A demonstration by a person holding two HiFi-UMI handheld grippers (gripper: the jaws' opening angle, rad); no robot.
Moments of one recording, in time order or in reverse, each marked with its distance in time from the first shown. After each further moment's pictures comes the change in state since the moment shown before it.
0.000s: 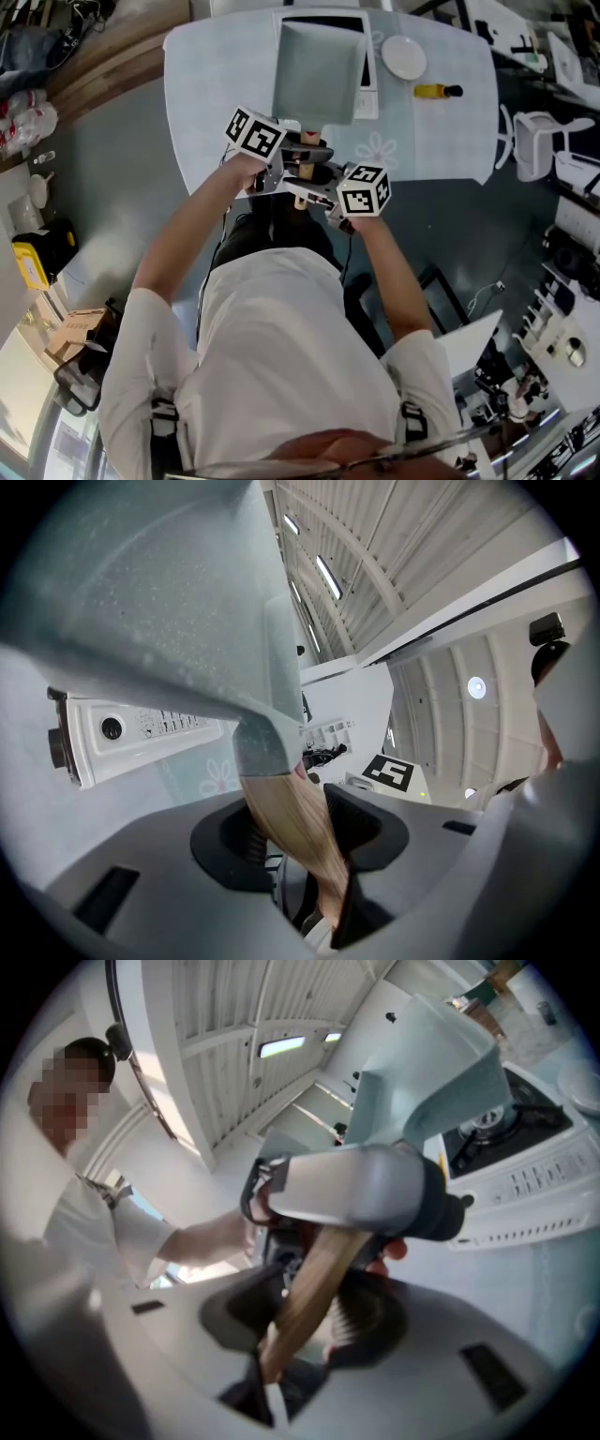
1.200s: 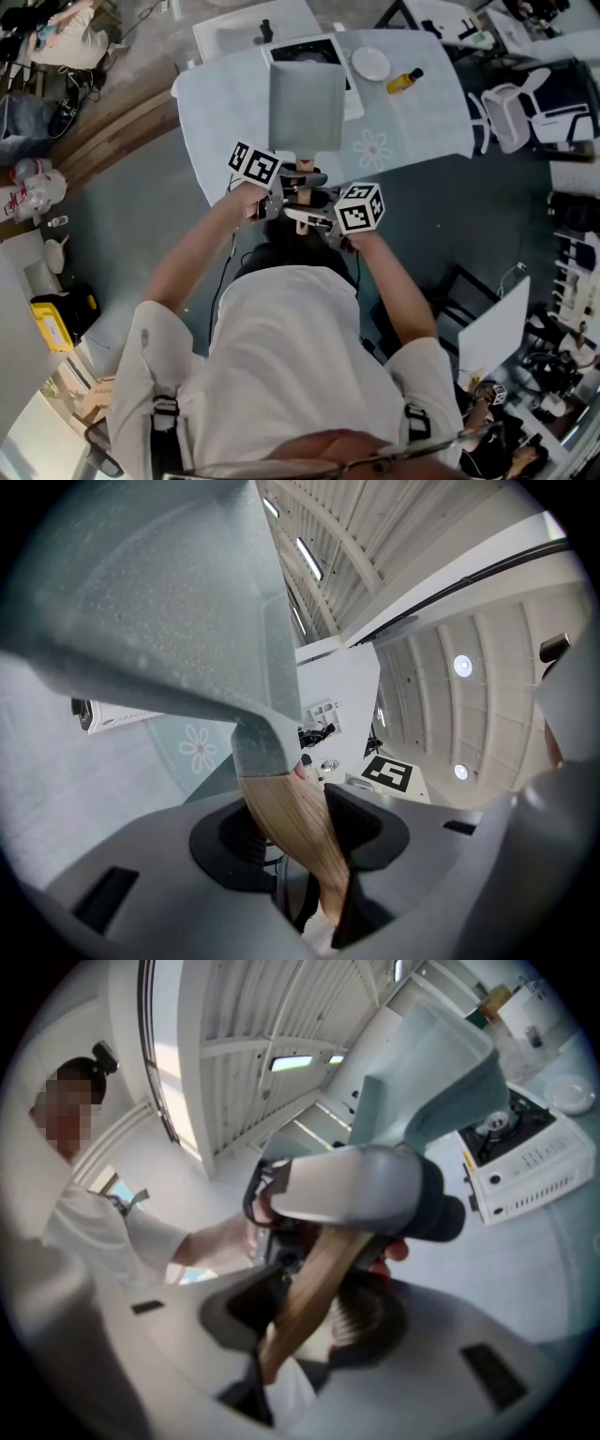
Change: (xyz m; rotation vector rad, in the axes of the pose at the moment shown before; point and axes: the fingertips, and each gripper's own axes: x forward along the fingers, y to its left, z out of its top) left arm -0.047 -0.089 -0.095 0.079 0.103 -0.034; right arm 0.034 0.115 -0.051 -0.025 -0.129 -0.058
